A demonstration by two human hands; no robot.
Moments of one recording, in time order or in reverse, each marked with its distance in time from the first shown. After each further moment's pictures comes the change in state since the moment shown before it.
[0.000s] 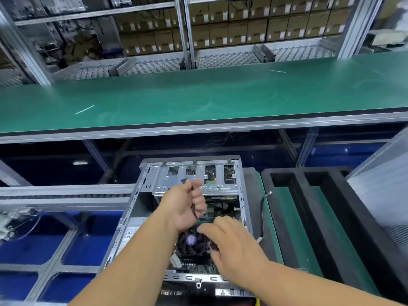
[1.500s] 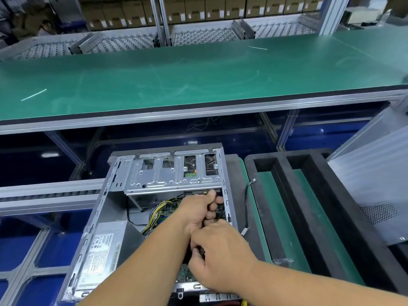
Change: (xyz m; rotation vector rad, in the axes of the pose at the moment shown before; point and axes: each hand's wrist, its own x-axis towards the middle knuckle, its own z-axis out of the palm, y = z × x) left_hand 0.064 -0.072 0.020 0.437 -0.024 -0.128; right_hand 0.006 -0.004 -0.008 0.044 -0.087 0.183
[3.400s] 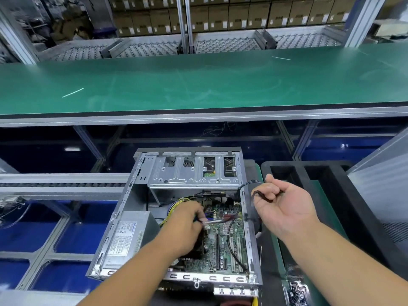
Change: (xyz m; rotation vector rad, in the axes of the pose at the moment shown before) left_hand -0.061 -0.022 -0.081 1.154 0.242 0.585; right_hand 0.034 0.042 -0.085 2.372 0.698 0.924
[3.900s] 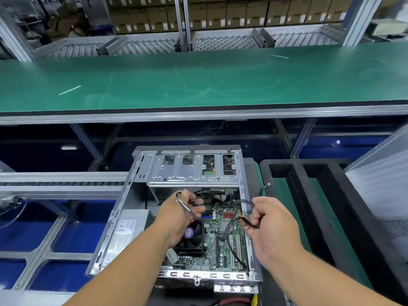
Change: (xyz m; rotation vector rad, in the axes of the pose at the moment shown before) left_hand 0.017 0.012 -0.008 -1.201 0.176 -0.485; right_hand -0.008 0.049 -0.047 -0.767 0.122 -0.409
